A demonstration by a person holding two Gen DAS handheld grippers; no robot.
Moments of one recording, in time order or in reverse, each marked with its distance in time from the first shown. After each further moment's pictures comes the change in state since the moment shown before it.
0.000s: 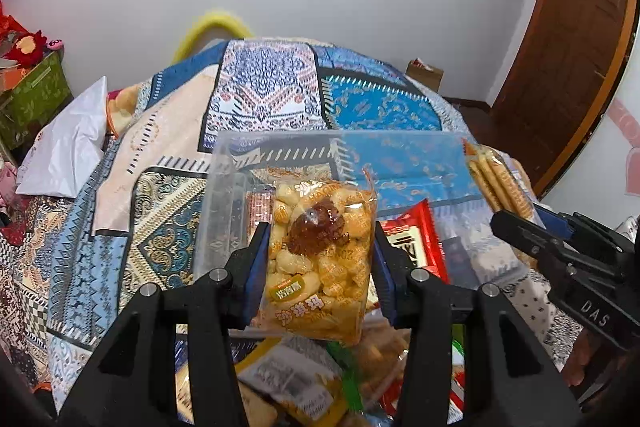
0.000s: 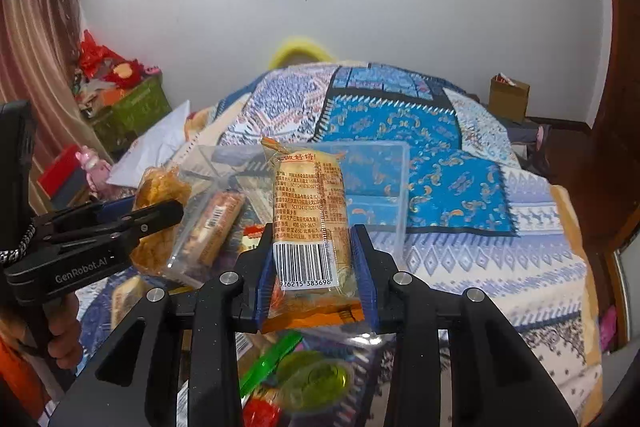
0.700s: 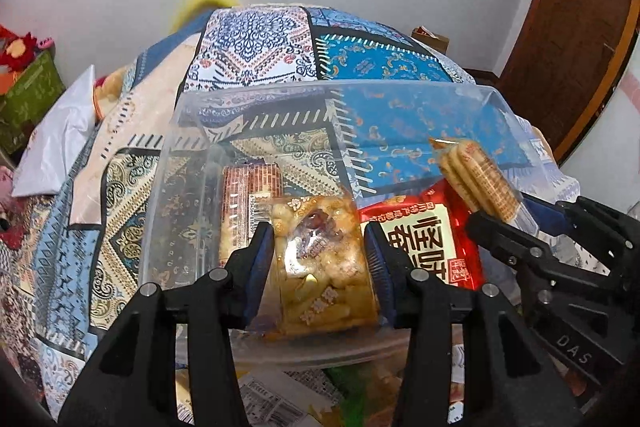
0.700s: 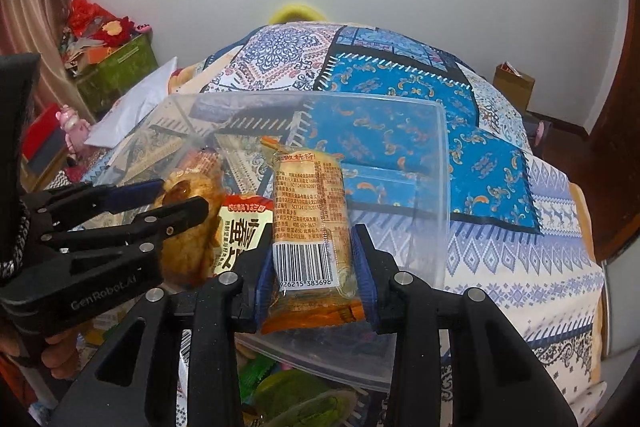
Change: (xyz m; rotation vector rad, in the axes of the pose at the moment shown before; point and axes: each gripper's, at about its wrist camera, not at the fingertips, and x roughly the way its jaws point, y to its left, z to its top) left arm 0.044 -0.014 -0.010 0.052 0.081 0.033; right arm 0.037 0.008 -0.008 -0.072 0.110 -0.055
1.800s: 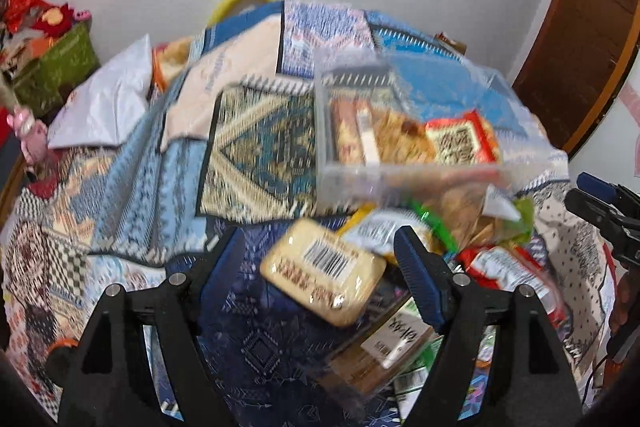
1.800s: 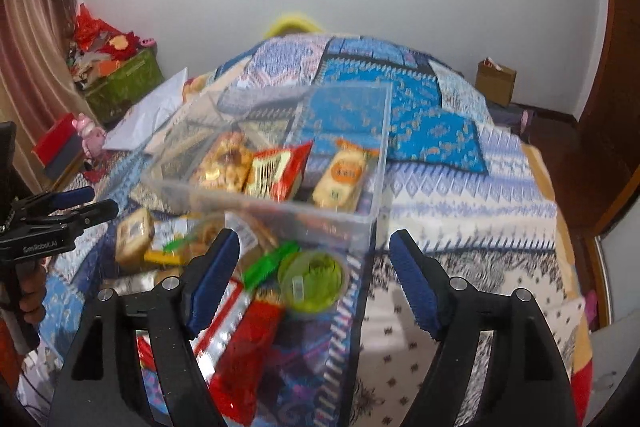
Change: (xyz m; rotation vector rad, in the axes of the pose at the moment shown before) left arm -0.088 0.077 -0.084 -0.088 0.022 0.041; right arm -0.071 0.002 -0.051 0.052 -0.026 -0.007
